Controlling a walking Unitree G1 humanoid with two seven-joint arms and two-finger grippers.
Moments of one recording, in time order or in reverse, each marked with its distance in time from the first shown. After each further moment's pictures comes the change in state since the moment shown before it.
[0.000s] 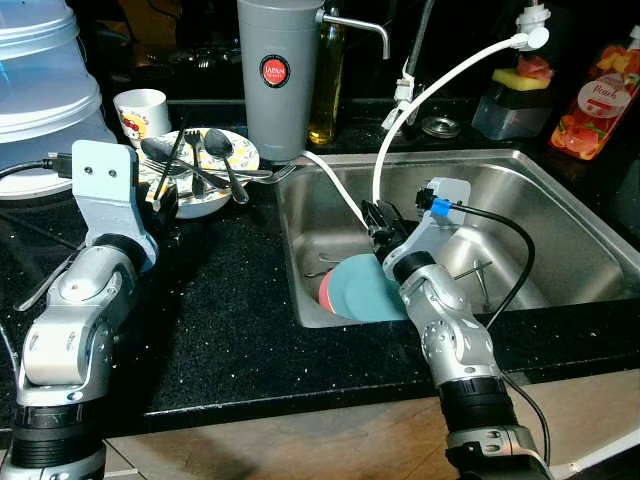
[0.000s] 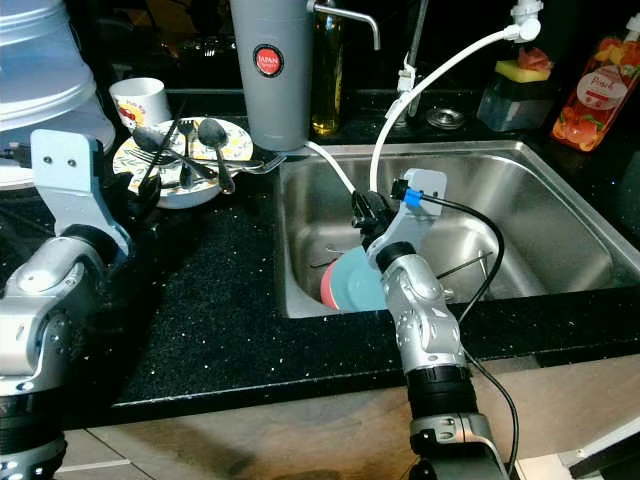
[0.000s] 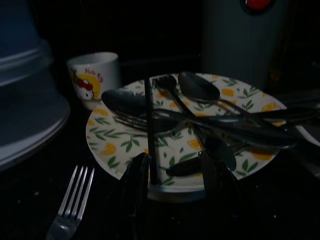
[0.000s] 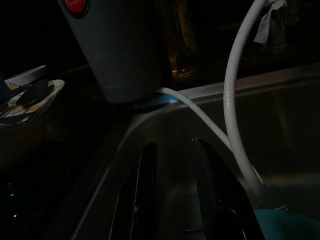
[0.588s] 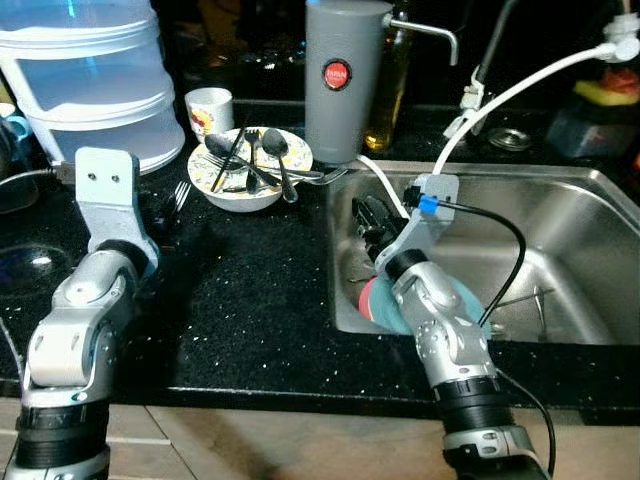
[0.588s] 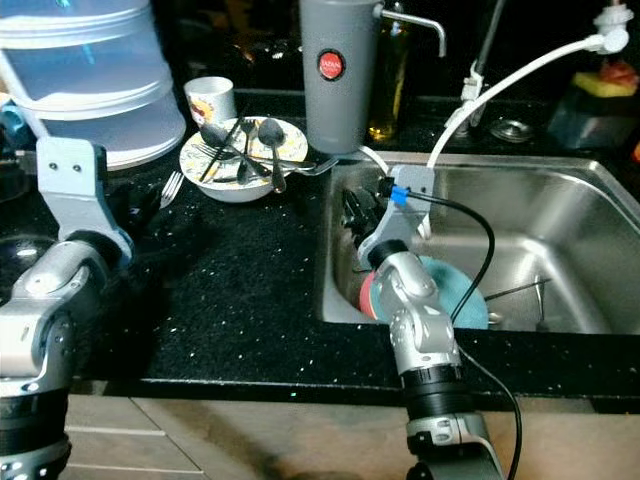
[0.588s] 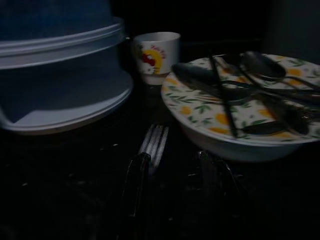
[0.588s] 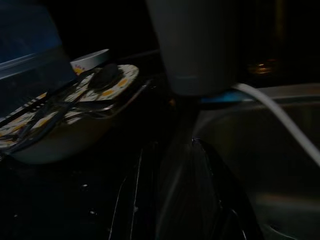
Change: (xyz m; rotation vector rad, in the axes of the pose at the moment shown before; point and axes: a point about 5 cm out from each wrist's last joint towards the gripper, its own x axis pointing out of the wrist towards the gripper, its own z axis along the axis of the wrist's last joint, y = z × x) left arm 0.000 -0.003 -0.007 -0.021 0.038 0.014; right arm 0.002 0.009 0.003 -0.035 0.002 0.041
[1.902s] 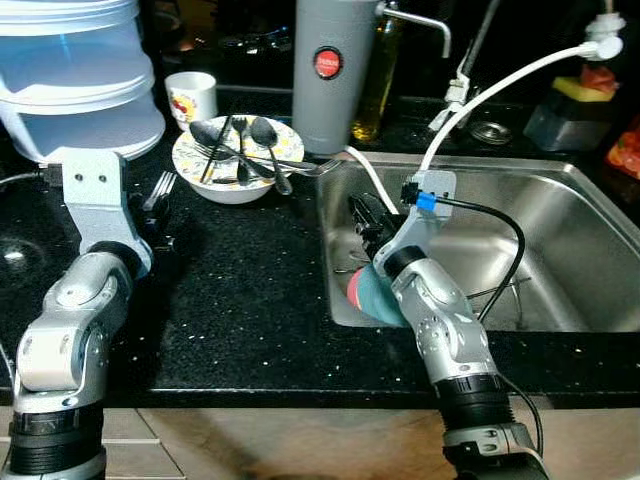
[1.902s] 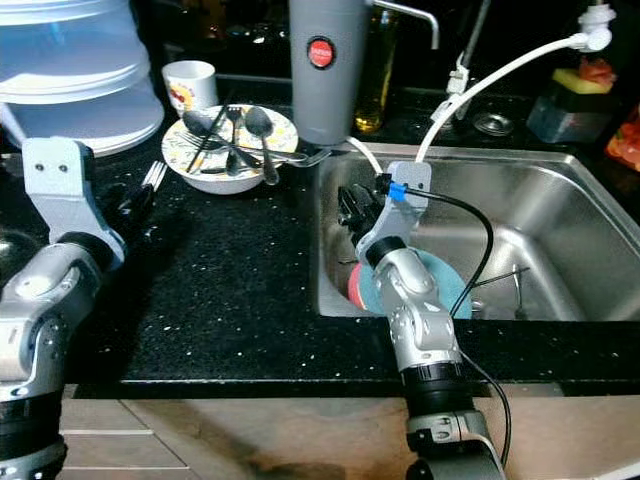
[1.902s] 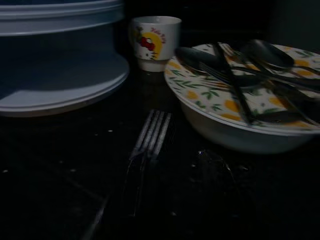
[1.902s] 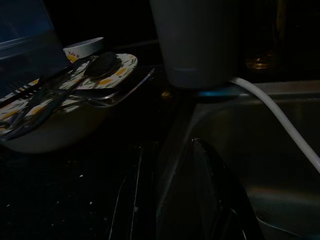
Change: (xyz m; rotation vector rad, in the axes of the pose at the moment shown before) left arm -0.005 0.004 0.002 -0.024 0.003 0.011; right arm 0.003 0.006 0.002 -0.010 0.007 0.037
